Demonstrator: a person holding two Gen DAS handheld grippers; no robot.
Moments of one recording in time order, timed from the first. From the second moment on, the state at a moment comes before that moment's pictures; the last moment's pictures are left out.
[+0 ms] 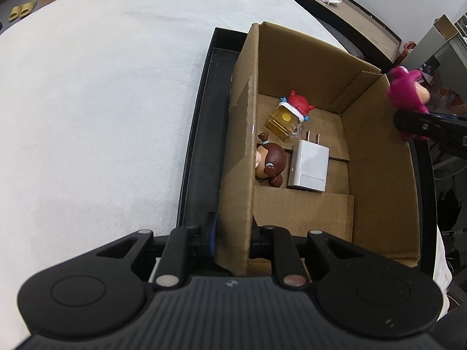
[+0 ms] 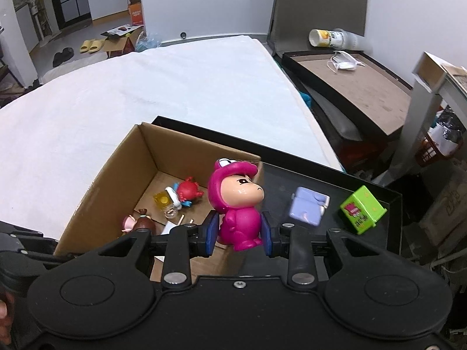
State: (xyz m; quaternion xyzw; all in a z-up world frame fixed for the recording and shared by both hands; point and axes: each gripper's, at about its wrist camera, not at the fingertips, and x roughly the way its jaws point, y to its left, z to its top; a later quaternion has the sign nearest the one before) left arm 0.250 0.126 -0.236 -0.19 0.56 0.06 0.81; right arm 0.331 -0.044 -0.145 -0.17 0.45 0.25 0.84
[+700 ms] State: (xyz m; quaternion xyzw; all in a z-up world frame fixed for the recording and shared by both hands) left arm 0.251 0.127 -0.235 -0.19 0.56 0.06 0.80; right arm 0.341 -0.015 -0.149 -0.18 0.45 0.26 0.84
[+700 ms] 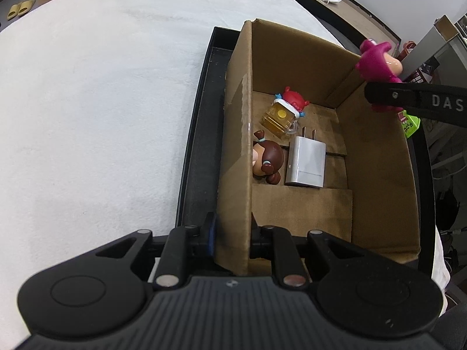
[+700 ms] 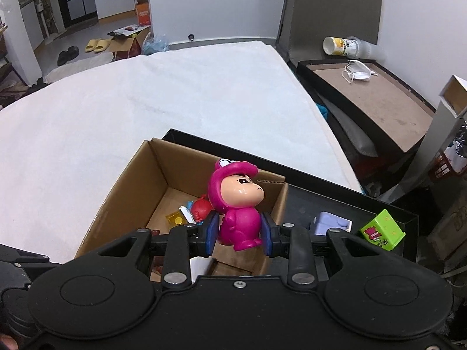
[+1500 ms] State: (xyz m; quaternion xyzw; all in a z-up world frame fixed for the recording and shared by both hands) left arm 0.251 0.128 -0.233 -0.19 0.56 0.07 0.81; right arm 0.339 -0.082 -0.136 -0.14 0.44 0.22 0.86
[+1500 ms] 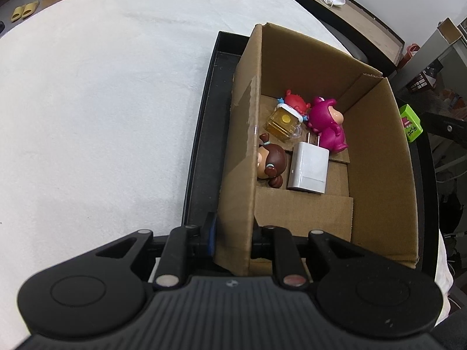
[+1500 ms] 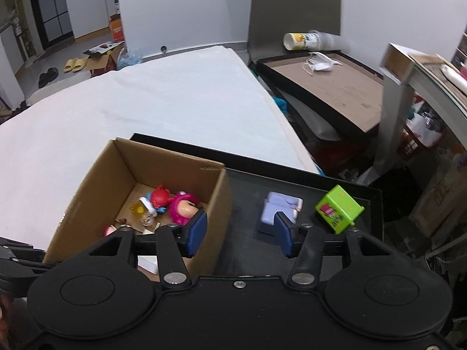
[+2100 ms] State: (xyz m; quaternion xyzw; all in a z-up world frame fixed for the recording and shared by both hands) left arm 0.253 0.121 -0.231 -0.18 0.56 0.08 0.81; right arm 0.346 -0.139 -0.154 -0.11 0.45 0.18 0.87
